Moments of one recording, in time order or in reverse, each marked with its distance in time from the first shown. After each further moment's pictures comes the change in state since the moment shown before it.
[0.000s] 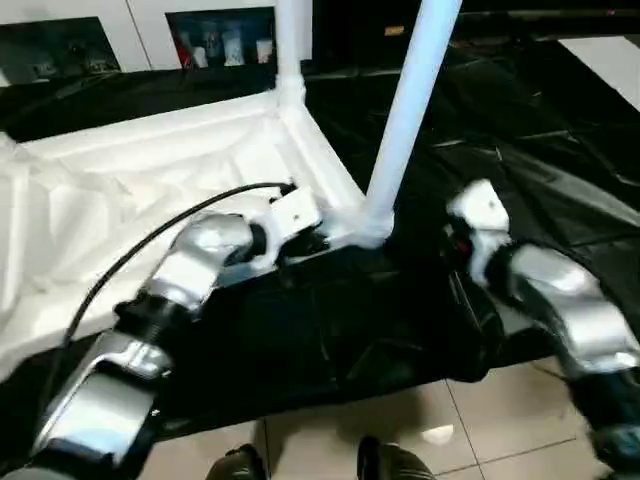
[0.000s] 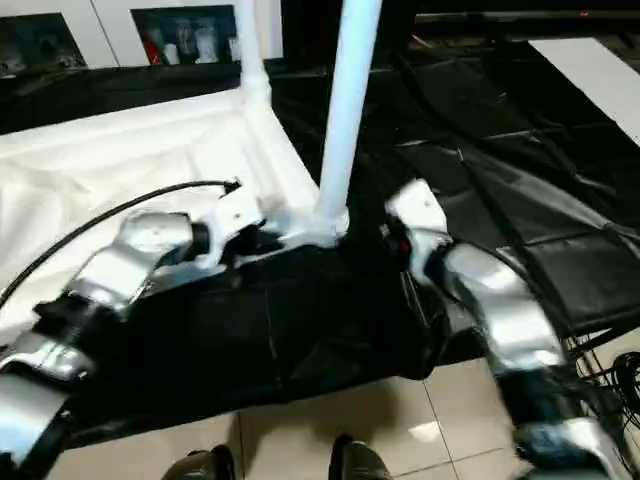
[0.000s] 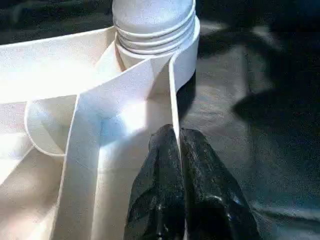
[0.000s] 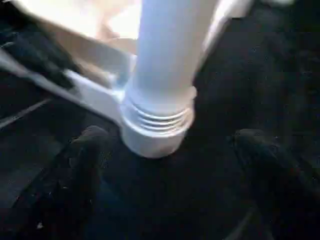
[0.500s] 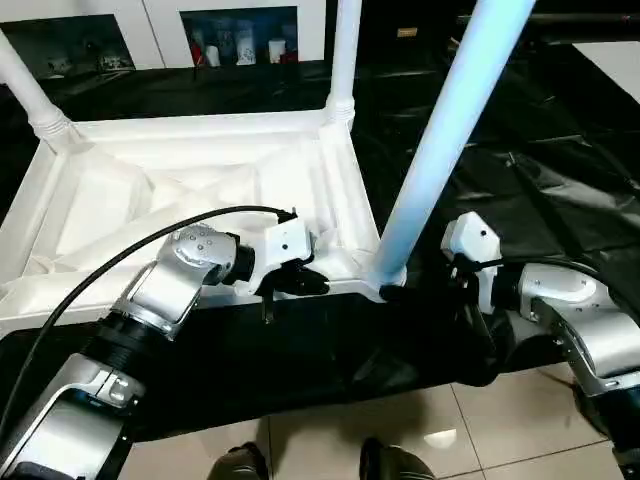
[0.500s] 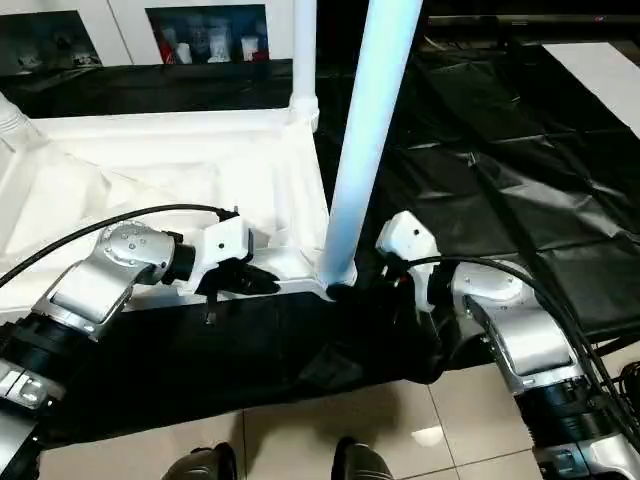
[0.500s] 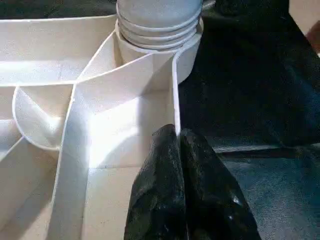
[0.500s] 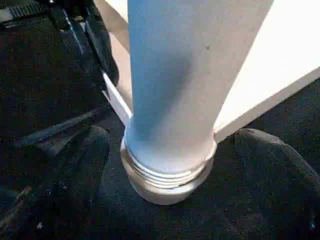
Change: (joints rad) left arm 0.085 0.086 -0.052 -0.194 -0.051 0.065 -0.211; right arm 0.034 -0.063 0.066 -0.073 0.041 0.023 0.190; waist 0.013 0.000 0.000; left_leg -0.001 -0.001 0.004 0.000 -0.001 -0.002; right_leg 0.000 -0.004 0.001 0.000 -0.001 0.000
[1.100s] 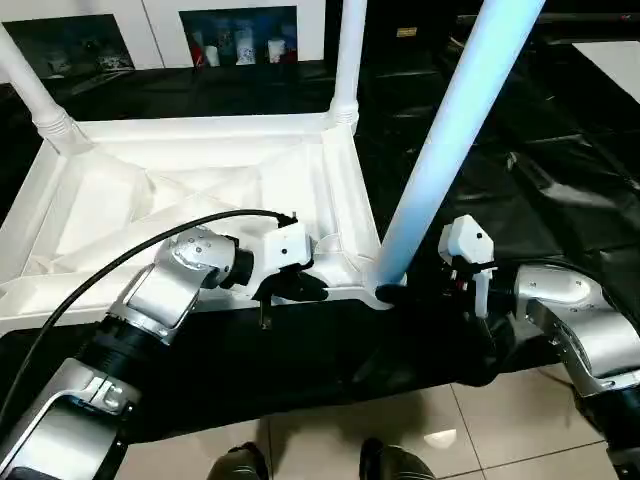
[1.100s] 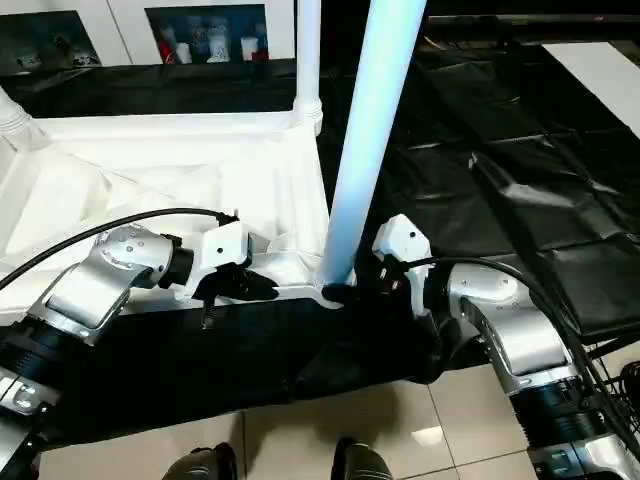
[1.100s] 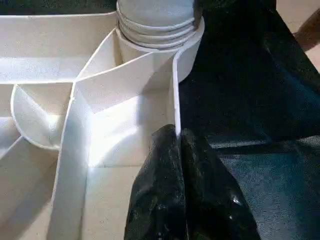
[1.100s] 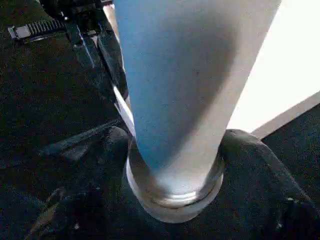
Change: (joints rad) left arm 0.019 0.015 -0.009 -0.050 -0.001 0.032 -0.018; right arm -0.001 0.024 0.000 0.007 0.031 0.016 0.041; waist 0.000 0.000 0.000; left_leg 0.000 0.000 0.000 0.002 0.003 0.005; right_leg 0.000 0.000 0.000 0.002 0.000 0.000
